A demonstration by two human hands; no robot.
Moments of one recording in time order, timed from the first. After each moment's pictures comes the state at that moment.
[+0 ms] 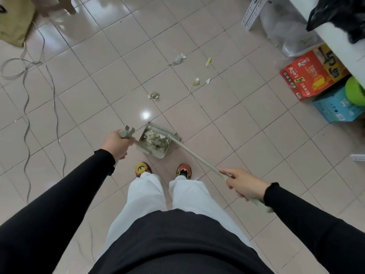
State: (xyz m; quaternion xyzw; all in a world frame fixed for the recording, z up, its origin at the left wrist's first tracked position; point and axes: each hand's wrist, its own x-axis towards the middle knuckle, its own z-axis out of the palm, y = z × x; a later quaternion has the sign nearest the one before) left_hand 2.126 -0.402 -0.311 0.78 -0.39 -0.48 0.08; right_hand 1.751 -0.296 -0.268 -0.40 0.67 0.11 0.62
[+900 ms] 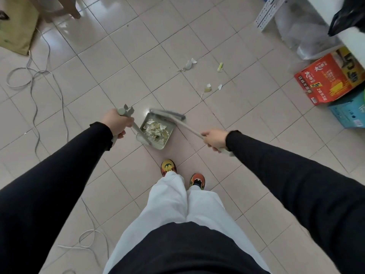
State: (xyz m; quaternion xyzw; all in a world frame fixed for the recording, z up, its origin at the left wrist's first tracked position) left_hand 2.209 -0.576 -0.301 0.77 -0.39 -0.50 0.07; right_hand 1.893 -0.536 -0.331 -0.44 0.65 0.18 0.59
